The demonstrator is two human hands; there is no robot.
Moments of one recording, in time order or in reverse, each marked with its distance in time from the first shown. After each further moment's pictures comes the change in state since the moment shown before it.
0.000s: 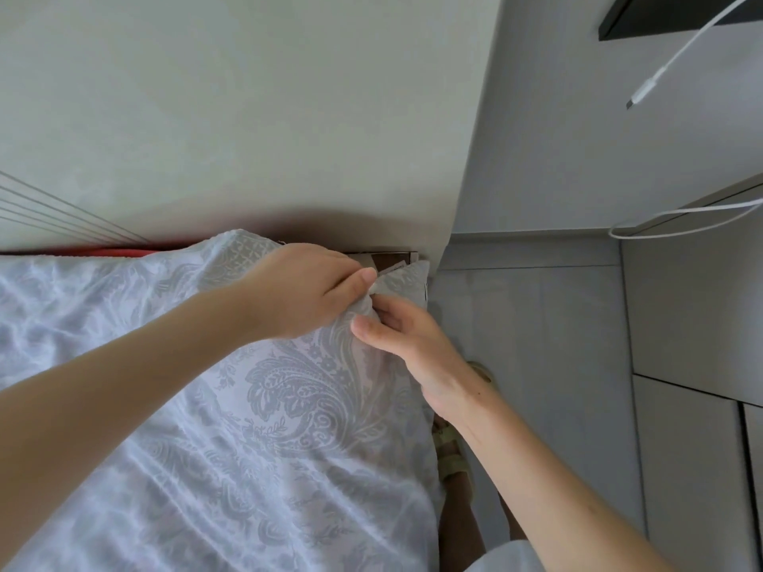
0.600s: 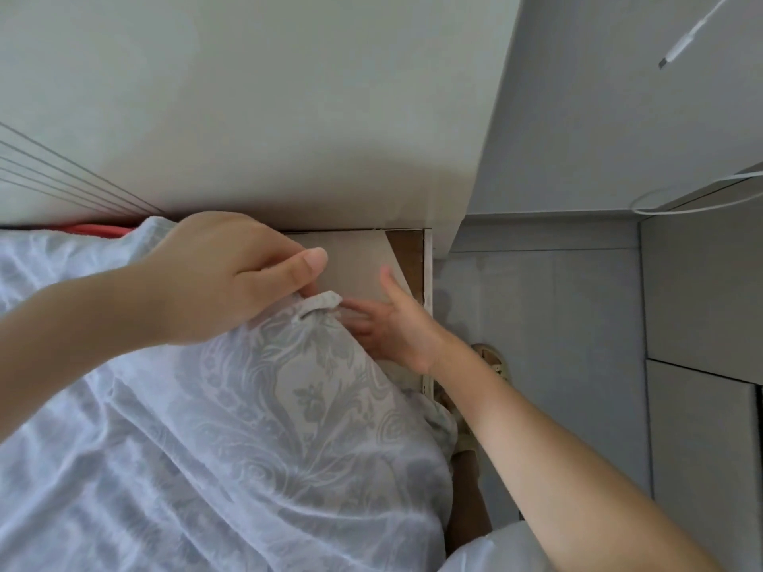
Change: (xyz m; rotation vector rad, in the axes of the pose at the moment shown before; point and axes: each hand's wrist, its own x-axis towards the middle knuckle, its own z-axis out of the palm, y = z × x) left_hand -0.071 0.014 -0.061 -0.040 -0.036 -0.212; right_hand 0.039 0.043 0.012 0.296 -0.186 0.476
